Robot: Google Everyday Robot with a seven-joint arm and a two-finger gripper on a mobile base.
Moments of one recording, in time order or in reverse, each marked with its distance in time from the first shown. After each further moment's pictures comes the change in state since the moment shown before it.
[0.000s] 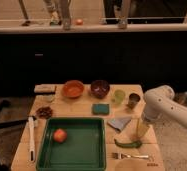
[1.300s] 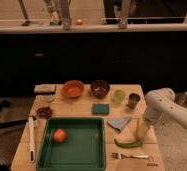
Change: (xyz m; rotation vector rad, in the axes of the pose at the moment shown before) arm 0.011 -0.013 0.030 -0.065 0.004 0.145
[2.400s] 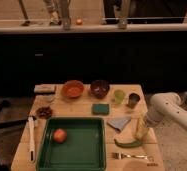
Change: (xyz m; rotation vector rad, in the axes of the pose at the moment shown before) arm -0.008 0.008 0.002 -0.033 -0.126 -0.005
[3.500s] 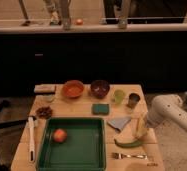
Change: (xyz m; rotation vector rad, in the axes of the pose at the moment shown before) arm -0.001 -0.003 0.002 0.024 -0.058 0.028
